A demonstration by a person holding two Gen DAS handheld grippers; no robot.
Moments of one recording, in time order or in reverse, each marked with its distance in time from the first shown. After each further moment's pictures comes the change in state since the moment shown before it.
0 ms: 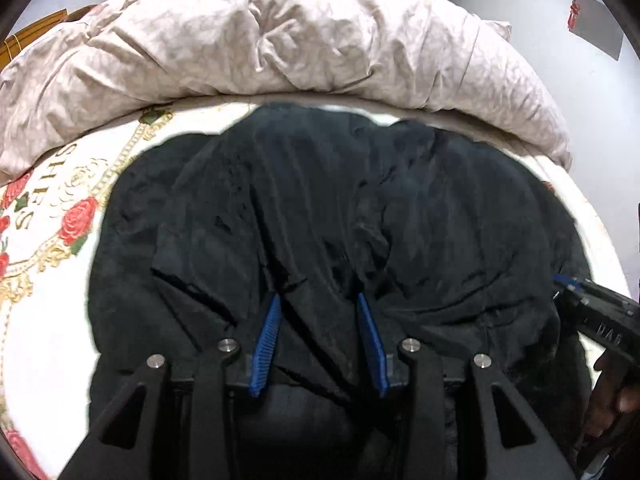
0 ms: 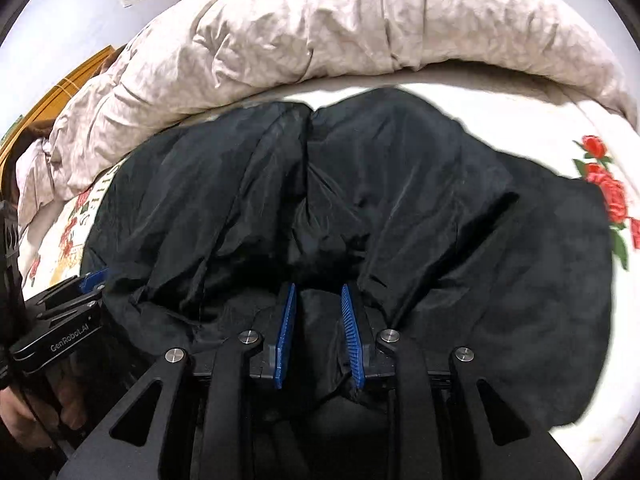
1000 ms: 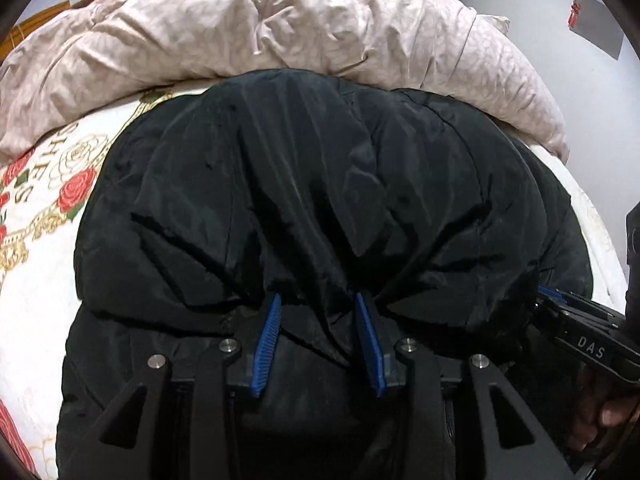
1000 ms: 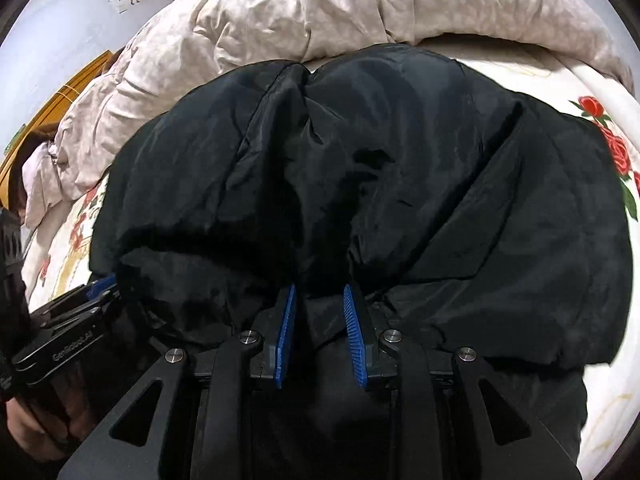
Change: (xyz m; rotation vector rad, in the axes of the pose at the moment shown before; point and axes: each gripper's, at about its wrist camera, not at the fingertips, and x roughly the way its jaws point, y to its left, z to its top) left arm 0.006 -0.014 -0.025 -0.007 0.018 0.003; right arm 0.022 -0.006 -0.029 0.034 0.034 0.041
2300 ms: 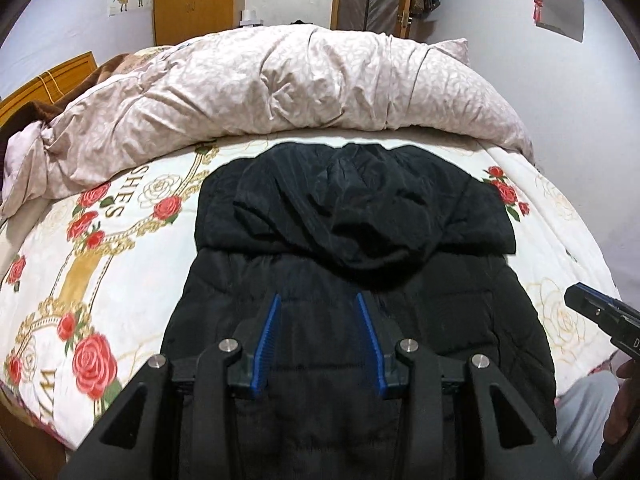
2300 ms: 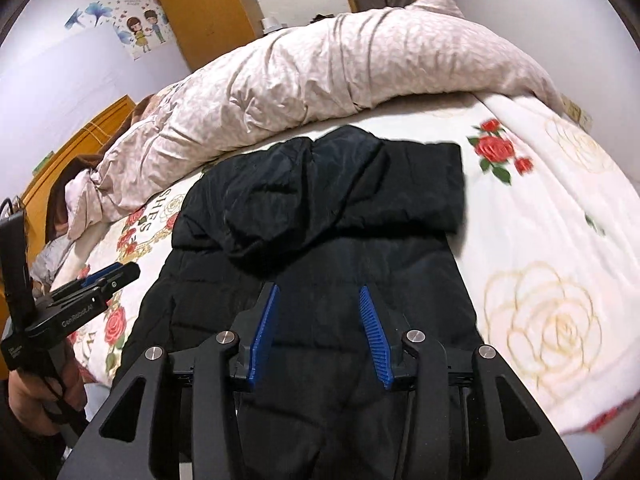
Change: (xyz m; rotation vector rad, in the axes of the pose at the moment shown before) left arm -0.199 -0.032 -0.072 0.071 -0.109 0.082; right arm -0.216 0.009 -0.108 0.064 -0.176 -0.008
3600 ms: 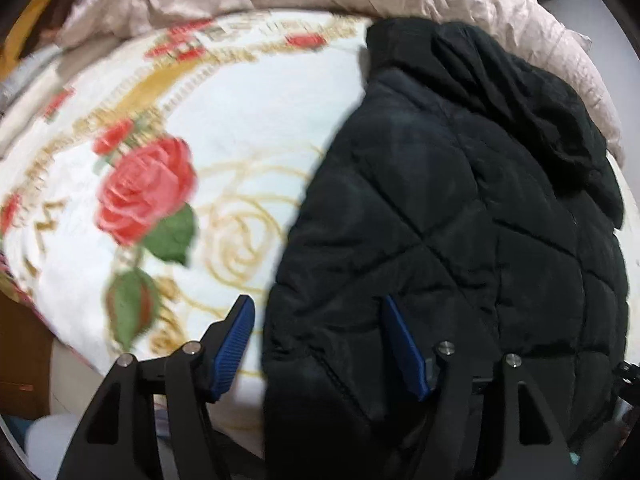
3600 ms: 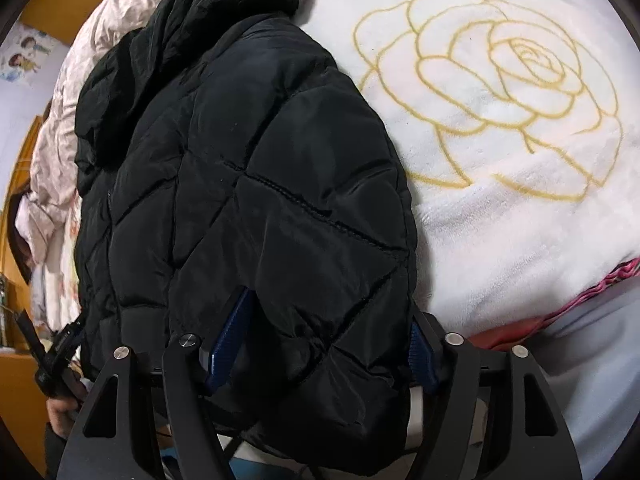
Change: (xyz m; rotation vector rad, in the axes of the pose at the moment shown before) left arm 0.069 0.142 -0.128 -0.298 0.291 0.127; right arm 0.059 -0.127 -0.118 0.358 0.414 -0.057
